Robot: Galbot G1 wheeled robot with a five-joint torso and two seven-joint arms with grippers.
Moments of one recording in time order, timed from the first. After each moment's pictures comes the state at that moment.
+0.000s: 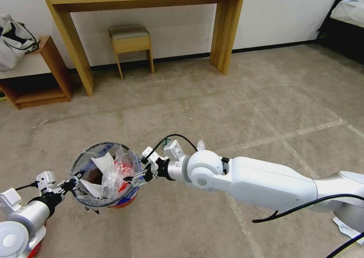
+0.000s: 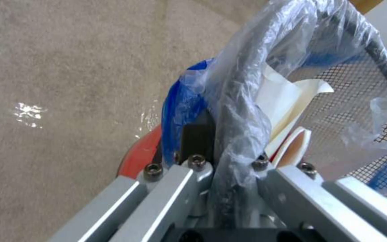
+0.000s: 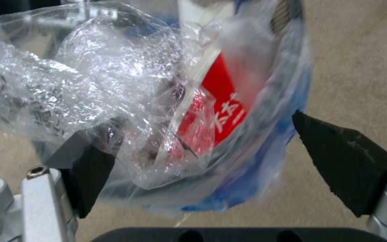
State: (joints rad) left arm 1.55 -1.24 -1.07 -2.11 -1.08 0.74 -0.06; right arm -0.12 1.03 -0.87 1.86 1.26 -0.48 0.17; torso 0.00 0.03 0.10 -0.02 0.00
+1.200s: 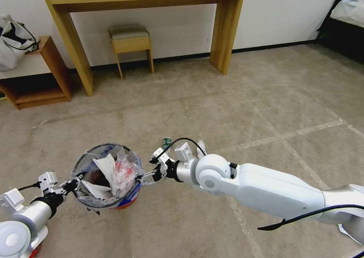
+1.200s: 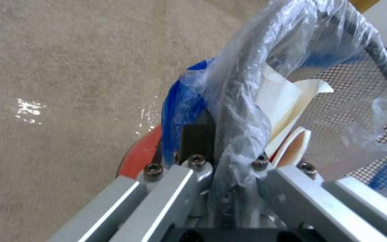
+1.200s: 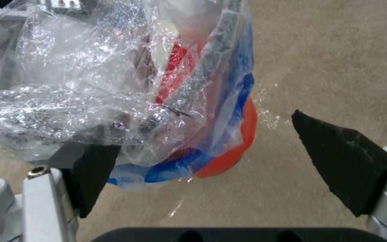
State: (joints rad) left arm 1.54 -1.24 -1.05 -2.10 -1.07 0.74 -0.06; right arm -0.21 0.96 -0.81 1.88 1.26 -0.47 0.19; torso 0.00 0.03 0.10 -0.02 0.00
